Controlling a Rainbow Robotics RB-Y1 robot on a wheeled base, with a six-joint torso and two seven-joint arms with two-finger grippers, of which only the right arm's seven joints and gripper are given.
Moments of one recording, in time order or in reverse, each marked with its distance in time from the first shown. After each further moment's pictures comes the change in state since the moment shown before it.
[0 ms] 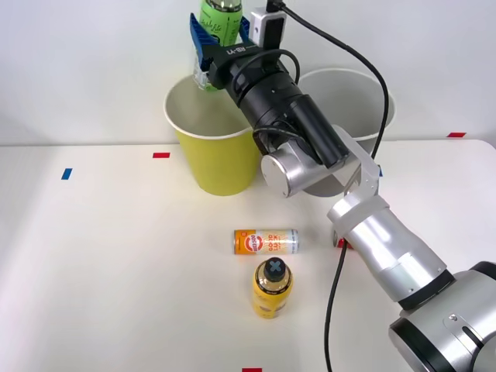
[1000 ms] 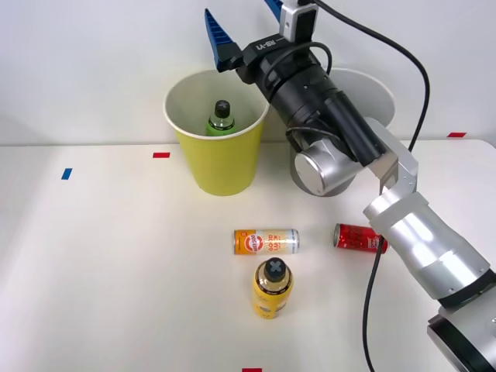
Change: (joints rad) arm 0.046 -0.164 0.025 -0.138 0.006 -0.009 -0.018
